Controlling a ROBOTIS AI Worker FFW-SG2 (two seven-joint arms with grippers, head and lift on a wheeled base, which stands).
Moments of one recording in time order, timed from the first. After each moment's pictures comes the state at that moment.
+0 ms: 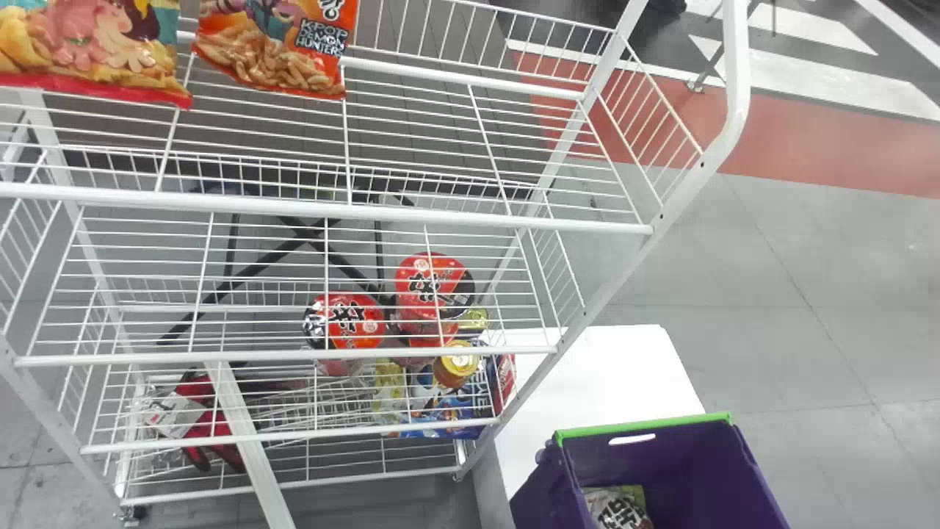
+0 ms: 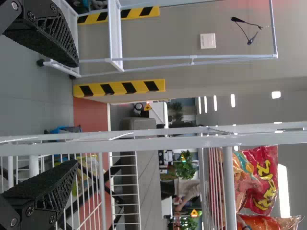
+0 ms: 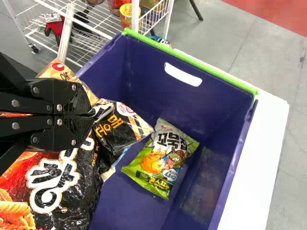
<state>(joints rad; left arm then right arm) 0.49 0.20 0.11 -1.41 0.18 -0.62 -0.11 0.48 -0.17 -1.27 -1.77 -0.27 1.54 0.79</state>
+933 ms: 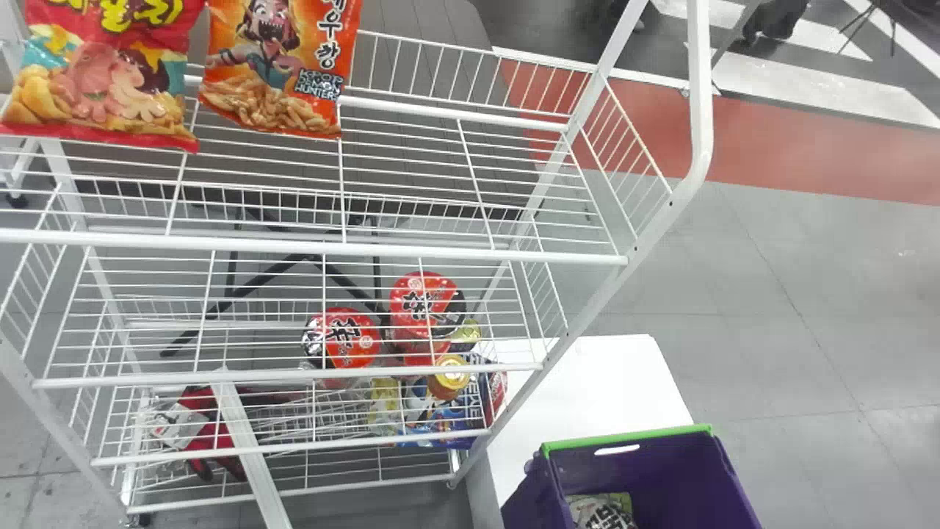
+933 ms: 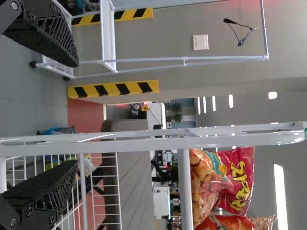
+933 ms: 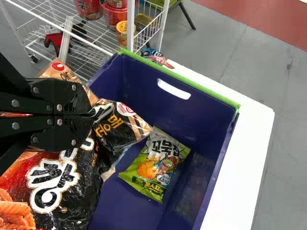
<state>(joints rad) 0.50 0.20 0.11 -1.41 0.18 -0.64 -0.11 0.48 -0.17 -1.29 -1.77 -0.28 1.54 0.79</state>
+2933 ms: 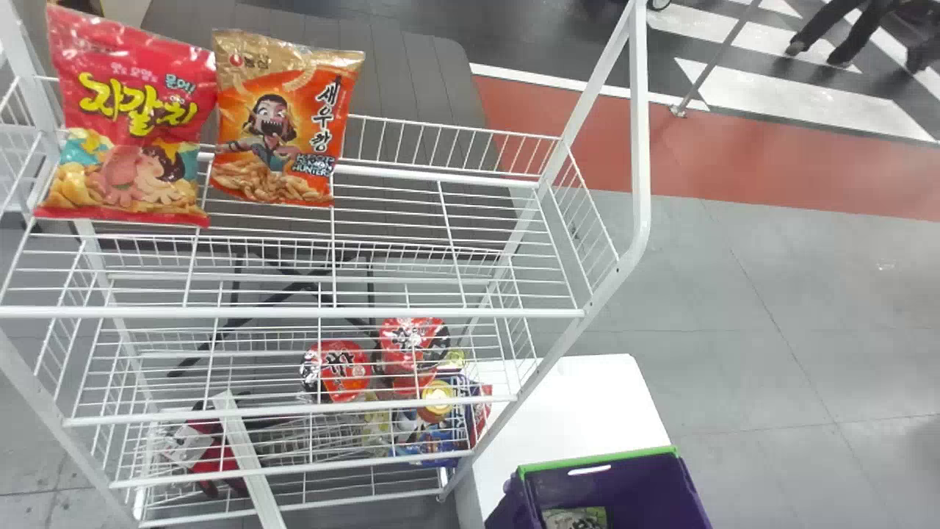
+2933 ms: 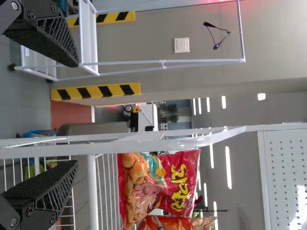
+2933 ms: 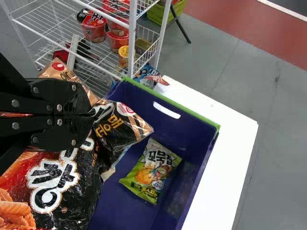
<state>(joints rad) 0.52 0.19 0.13 -1.45 0.18 -0.63 -0.11 0.51 -0.16 -1.30 -1.78 -0.30 1.52 0.80</state>
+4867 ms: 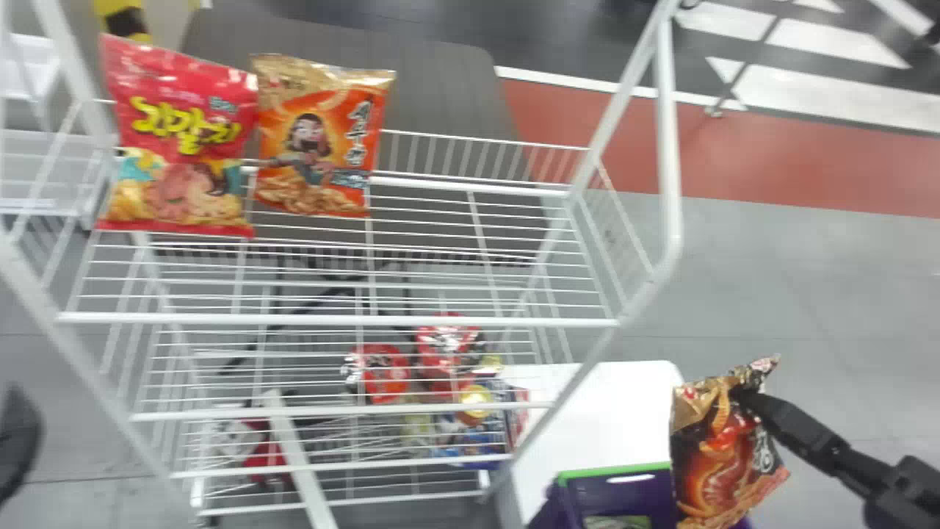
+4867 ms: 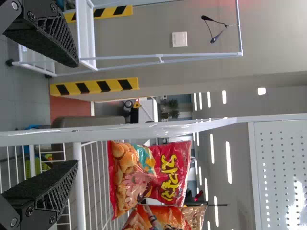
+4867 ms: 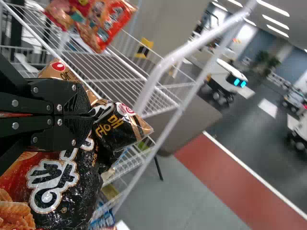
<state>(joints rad) 0.54 0.19 0.11 -1.49 0.16 -0.60 -0.10 0.32 0.00 -1.15 -2.25 -0.66 1.57 0.78</state>
